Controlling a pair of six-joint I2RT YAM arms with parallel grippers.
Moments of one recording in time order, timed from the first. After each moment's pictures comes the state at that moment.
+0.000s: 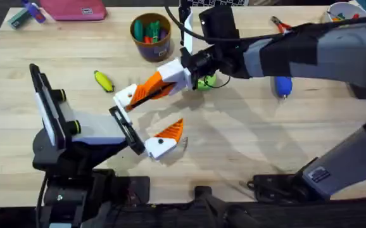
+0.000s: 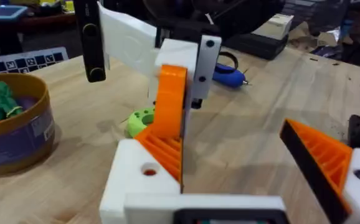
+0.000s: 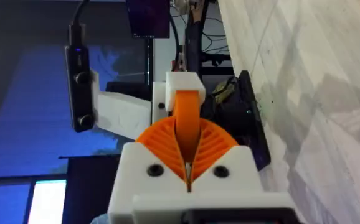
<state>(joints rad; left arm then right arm) -0.02 0.01 0.01 -0.10 0.96 -0.02 0.56 1.86 1.06 0.16 -1.39 0.85</state>
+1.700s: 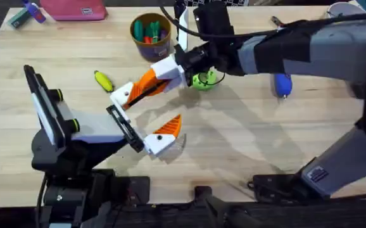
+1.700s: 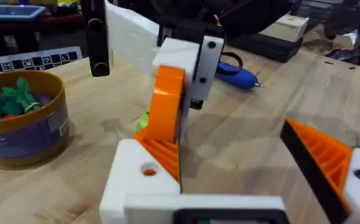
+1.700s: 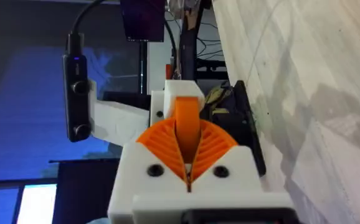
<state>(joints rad) -0.01 0.01 0.01 -0.09 0.92 -0.02 0.58 1.89 1.12 0.16 -1.35 0.85</state>
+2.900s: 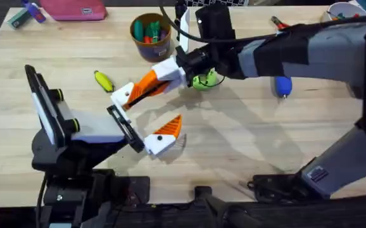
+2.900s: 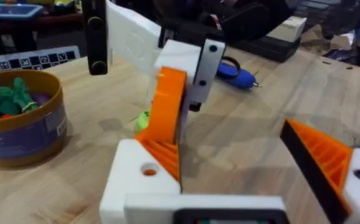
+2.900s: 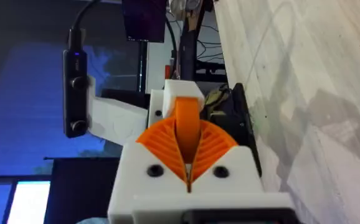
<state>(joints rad) -0.01 0.01 0.01 -0.09 0.92 -0.02 0.58 1.89 1.08 0.26 -1.36 0.87</state>
